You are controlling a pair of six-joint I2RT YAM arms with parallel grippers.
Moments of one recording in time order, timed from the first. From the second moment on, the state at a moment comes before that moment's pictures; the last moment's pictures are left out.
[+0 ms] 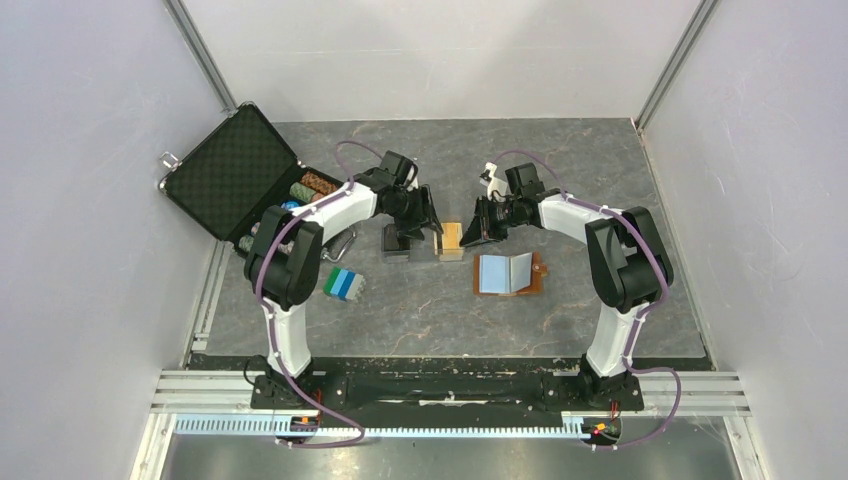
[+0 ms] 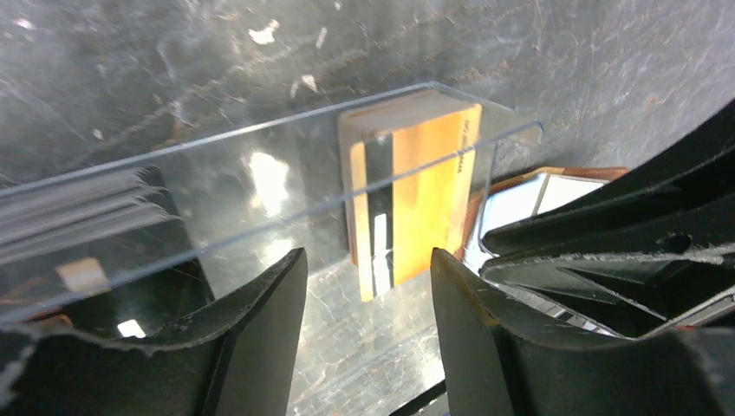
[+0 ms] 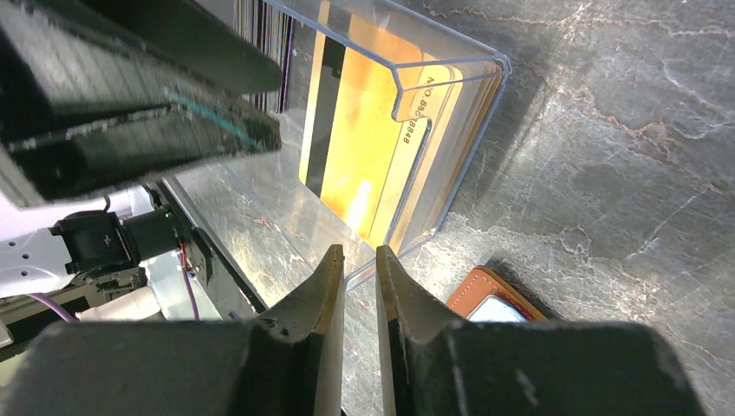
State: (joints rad) left arm -0.50 1.96 1.42 -0.50 0.35 -0.63; right arm 0.33 1.89 1.16 -0.26 -0.72 0.36
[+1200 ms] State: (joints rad) left arm -0.48 2.01 1.45 -0.49 0.42 -0.65; right arm 0.33 1.89 1.16 -0.28 -0.71 0.35
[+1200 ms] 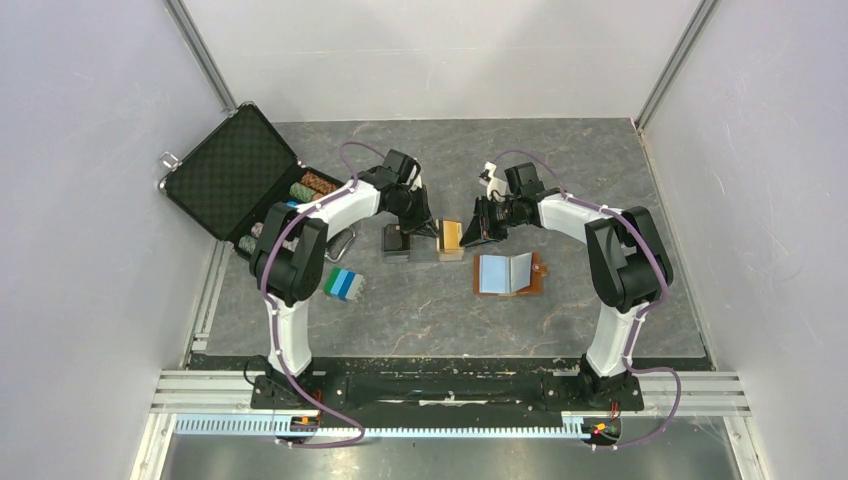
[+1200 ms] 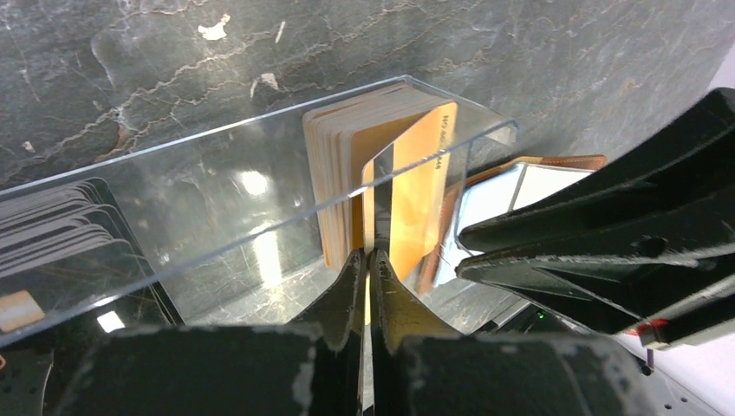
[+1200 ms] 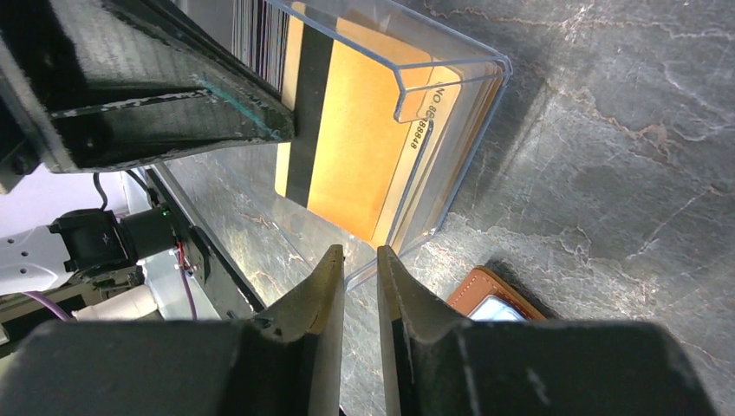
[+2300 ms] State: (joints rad) left arm -0.48 1.77 1.25 0.11 0.68 -0.91; right arm 0.19 1.63 0.88 0.42 -0.98 0.84
